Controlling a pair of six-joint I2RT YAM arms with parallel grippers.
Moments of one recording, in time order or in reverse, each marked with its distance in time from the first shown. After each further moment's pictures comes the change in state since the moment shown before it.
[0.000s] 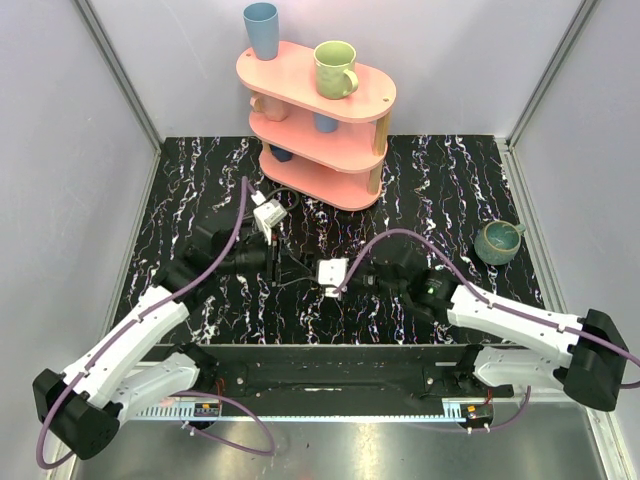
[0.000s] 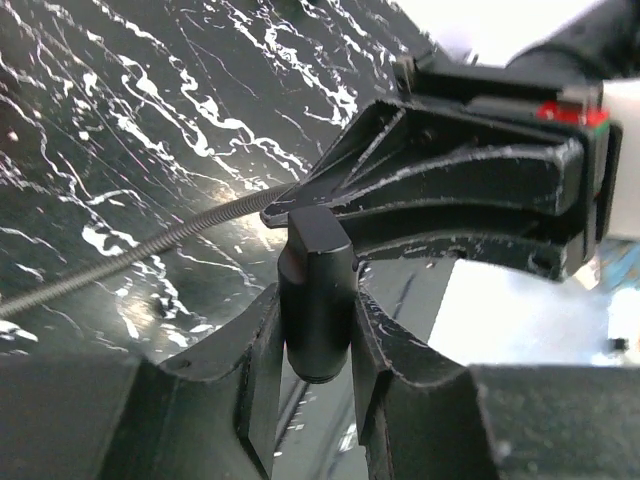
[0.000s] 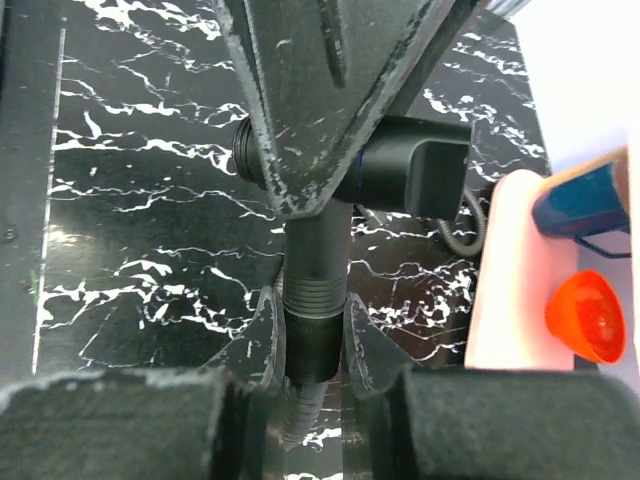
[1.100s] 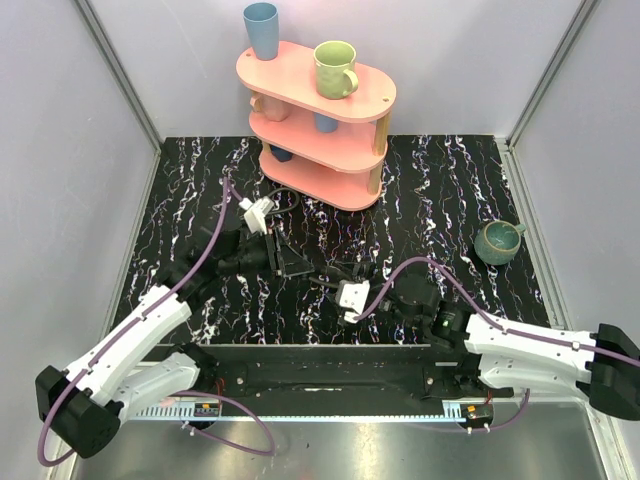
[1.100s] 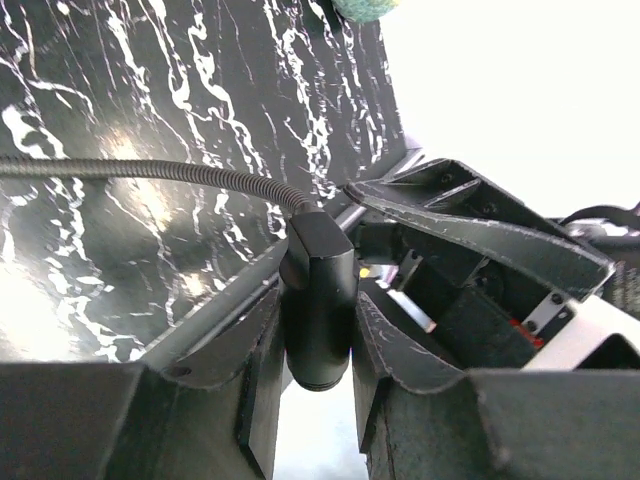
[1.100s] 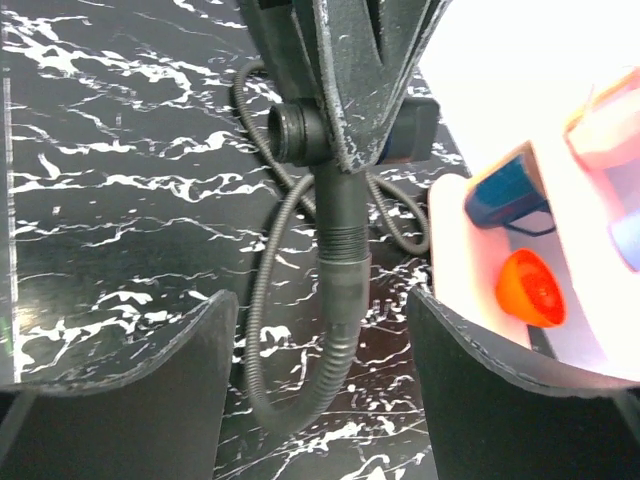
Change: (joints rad) left arm -0.004 0.017 -0.005 -0.029 -0.104 -0.385; right arm 0.103 -0.190 -0.262 0.254 0.190 0.071
